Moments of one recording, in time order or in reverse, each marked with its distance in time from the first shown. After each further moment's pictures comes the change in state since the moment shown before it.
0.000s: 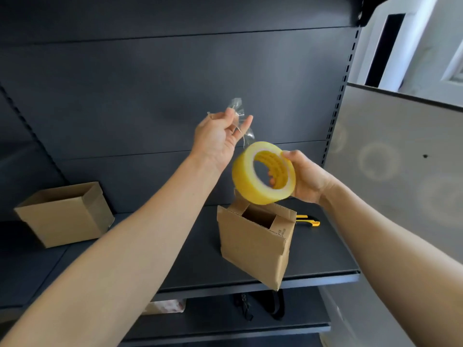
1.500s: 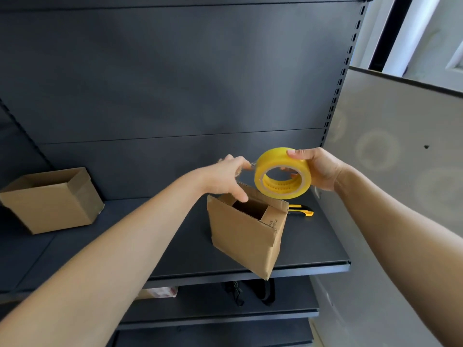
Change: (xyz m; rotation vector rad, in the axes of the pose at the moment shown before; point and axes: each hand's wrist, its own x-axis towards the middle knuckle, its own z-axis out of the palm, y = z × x) left_hand 0.014 -0.050 -0.076 1.866 -0.595 -0.298; right_hand -0.003 -0.006 -0.052 -0.287 0.152 0.083
